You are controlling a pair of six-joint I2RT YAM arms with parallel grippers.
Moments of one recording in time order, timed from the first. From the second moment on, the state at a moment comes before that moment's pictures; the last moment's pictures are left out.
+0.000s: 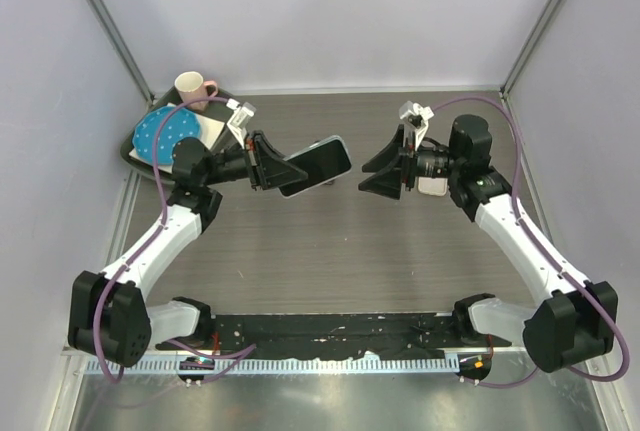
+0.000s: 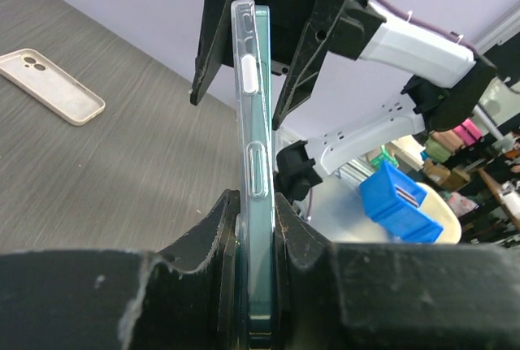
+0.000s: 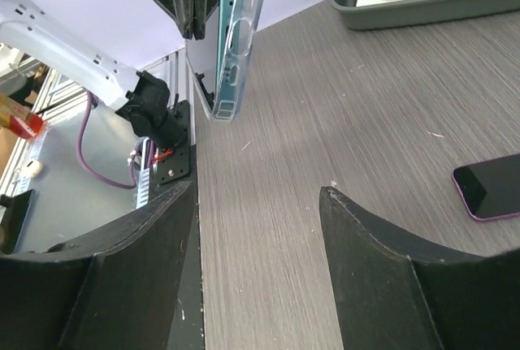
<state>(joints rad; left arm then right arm) -0.30 1.21 0.81 0.68 1.13 -0.86 0.27 1.16 0.96 0.00 -1.13 0.16</state>
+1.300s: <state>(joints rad) -0.29 1.21 0.79 0.70 1.09 -0.92 0.41 1.36 1.01 0.51 -1.11 0.58</state>
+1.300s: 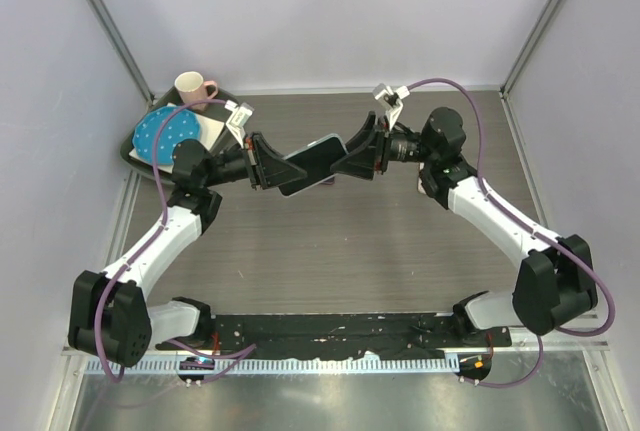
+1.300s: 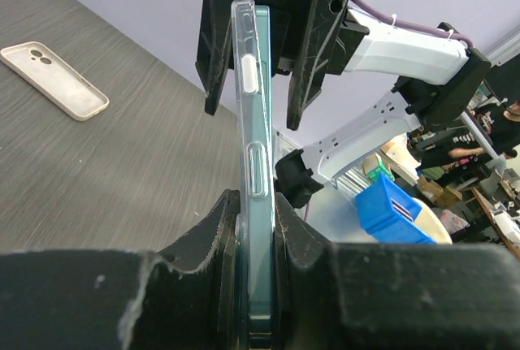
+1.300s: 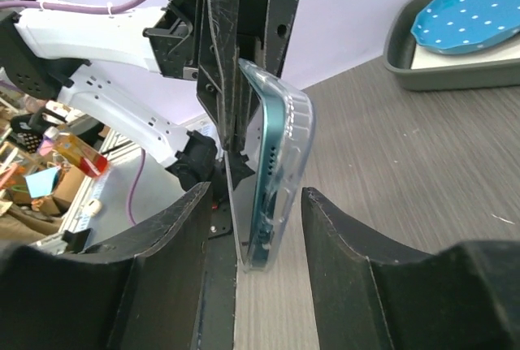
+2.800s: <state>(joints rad) -0.27 1.21 0.77 0.80 1.03 -0.96 0.49 1.44 0.84 1.08 -0.94 1.00</state>
